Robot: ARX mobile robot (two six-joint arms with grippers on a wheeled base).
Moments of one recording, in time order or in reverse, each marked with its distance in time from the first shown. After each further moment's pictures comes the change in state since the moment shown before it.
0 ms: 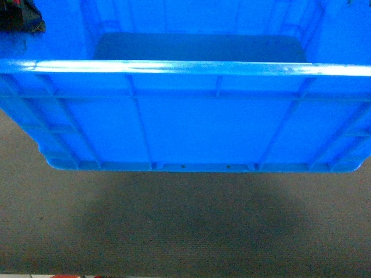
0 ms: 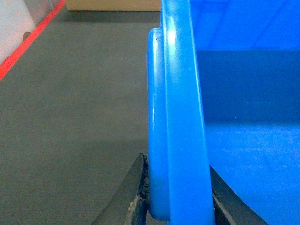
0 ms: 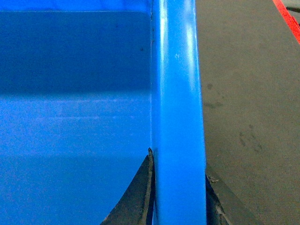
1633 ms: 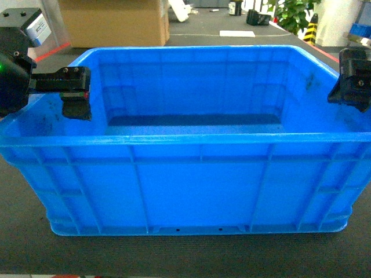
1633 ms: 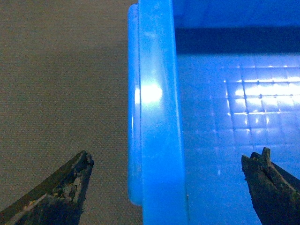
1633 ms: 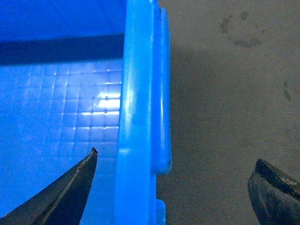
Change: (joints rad) left arm 0.067 0.277 0.144 -0.314 0.101 -0.044; right arm -0.092 0.224 0.080 -0.122 -0.146 0.016
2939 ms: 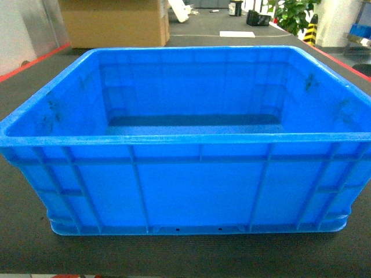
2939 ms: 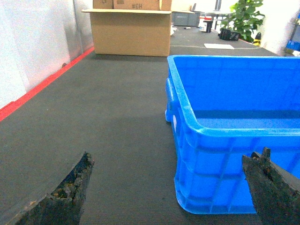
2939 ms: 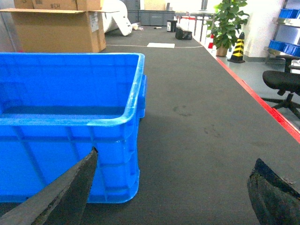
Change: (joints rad) left arm 0.124 -1.705 -1.062 0.075 0.056 0.064; right arm -0.046 -1.690 -1.083 0.108 0.052 -0.103
